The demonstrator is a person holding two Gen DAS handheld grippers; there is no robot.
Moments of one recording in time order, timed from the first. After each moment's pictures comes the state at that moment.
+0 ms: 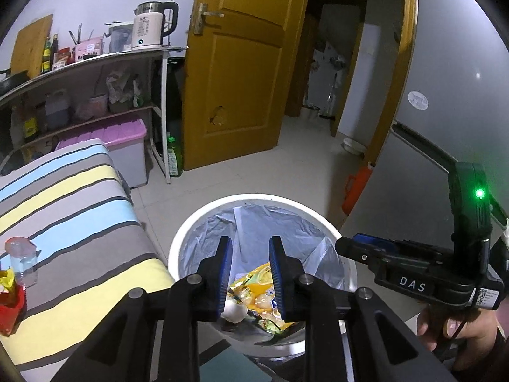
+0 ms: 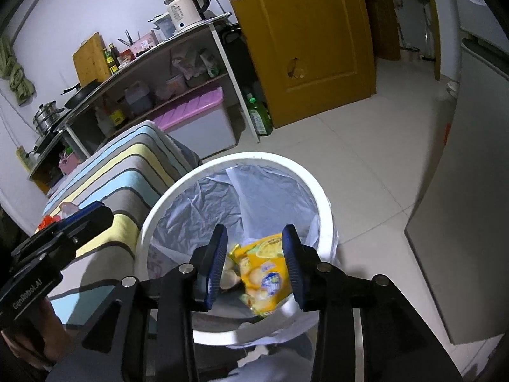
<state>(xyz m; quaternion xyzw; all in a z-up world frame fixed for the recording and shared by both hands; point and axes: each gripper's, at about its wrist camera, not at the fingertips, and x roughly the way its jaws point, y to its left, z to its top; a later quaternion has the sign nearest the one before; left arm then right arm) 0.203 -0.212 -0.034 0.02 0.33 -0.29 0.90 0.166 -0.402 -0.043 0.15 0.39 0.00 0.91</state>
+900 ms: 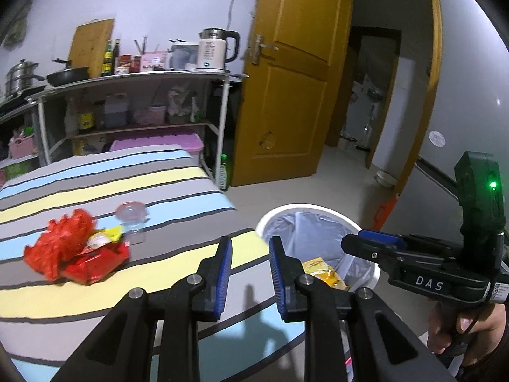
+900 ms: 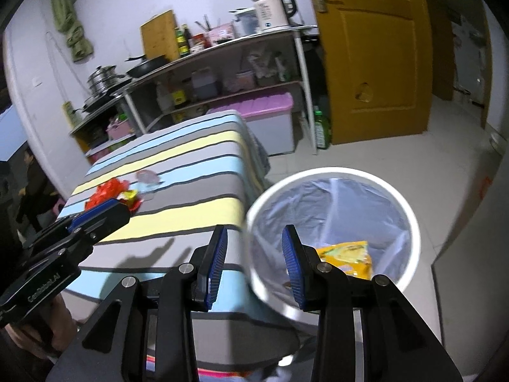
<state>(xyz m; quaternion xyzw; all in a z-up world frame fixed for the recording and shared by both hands) 0.135 -0.091 -0.004 -0.03 0.29 -0.20 0.94 0.141 -0.286 -0.001 0.08 0.36 0.12 0.92</state>
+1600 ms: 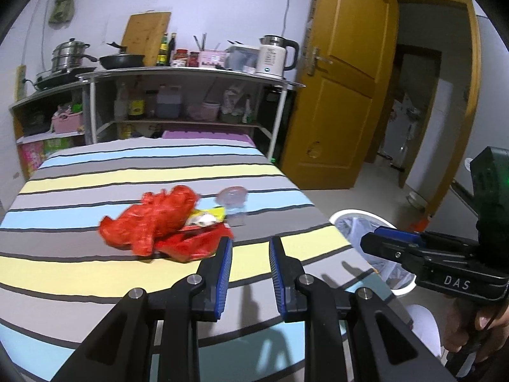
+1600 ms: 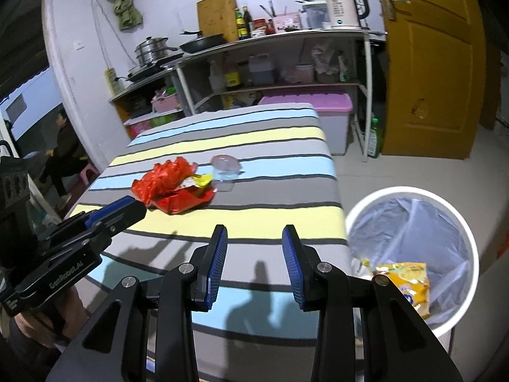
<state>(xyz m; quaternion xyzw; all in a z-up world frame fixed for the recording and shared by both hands) 0.123 0.012 -0.011 -0.06 0.29 -0.11 0.95 0.153 -0.191 -0.001 0.03 0.37 0.21 0.91</state>
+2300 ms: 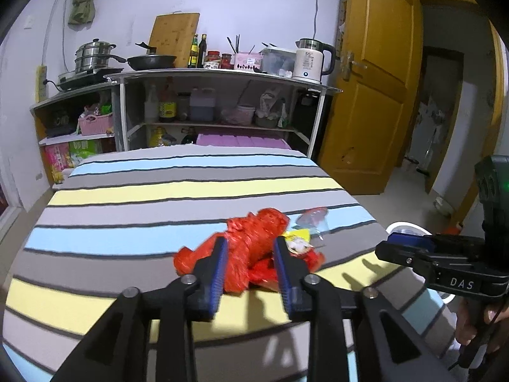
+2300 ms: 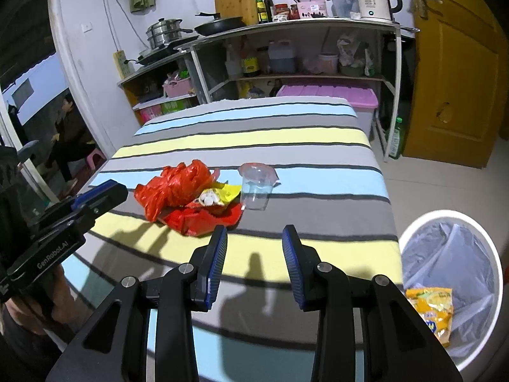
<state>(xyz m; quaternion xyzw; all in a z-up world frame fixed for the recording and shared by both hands) 0.168 0.084 -0.010 -0.05 0.29 -0.06 0.95 0.211 -0.129 -0.018 0.00 0.39 0.24 0.89</state>
